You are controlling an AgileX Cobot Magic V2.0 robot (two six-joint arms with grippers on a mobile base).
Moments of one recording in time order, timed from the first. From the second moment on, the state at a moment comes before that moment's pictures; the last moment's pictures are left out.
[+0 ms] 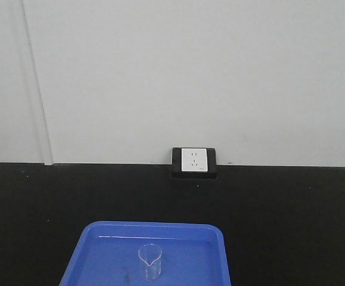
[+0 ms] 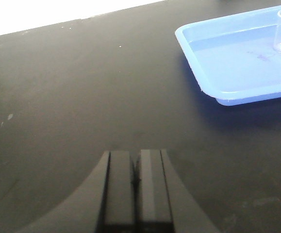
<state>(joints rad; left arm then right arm) -0.09 -0.02 0.03 0.11 0.39 0.02 -0.02 -0.01 0.03 -0.17 0.16 0.15</state>
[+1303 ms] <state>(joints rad) -0.09 -0.02 0.03 0.11 0.39 0.02 -0.02 1.35 -0.45 -0.76 -0.72 0.41</state>
